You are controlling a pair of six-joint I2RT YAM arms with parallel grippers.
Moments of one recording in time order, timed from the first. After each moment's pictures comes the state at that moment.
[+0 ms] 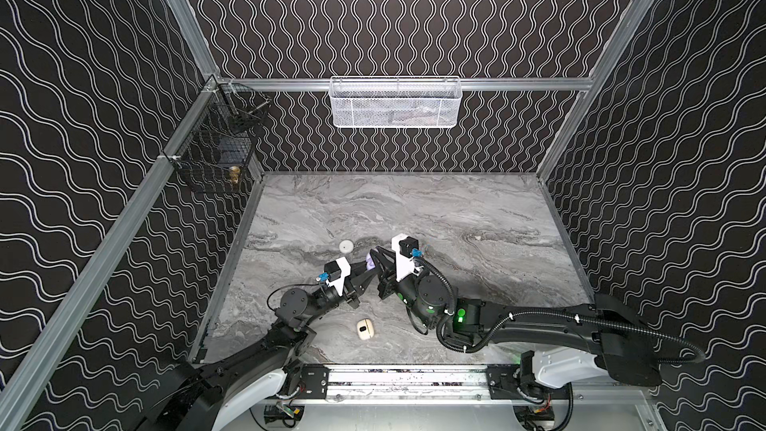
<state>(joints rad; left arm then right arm) -0.59 0.90 0.10 1.09 0.41 -0.10 1.30 1.40 0.83 0.58 0.59 0.24</state>
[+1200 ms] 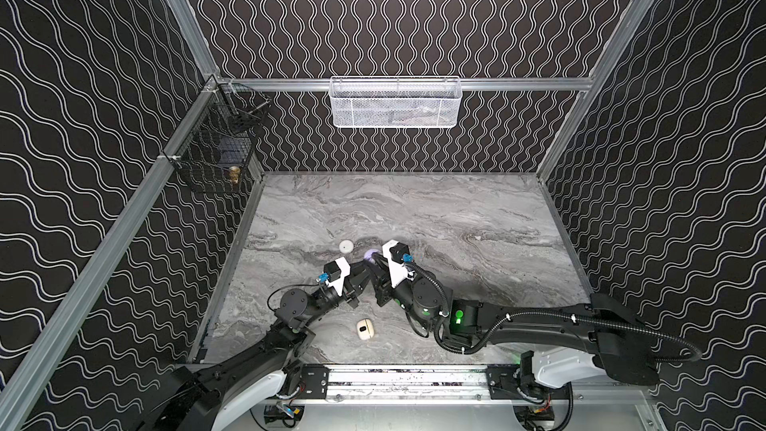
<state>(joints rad) -0.59 0.88 0.09 1.06 0.39 -0.07 1.30 1.41 0.83 0.52 0.53 0.22</state>
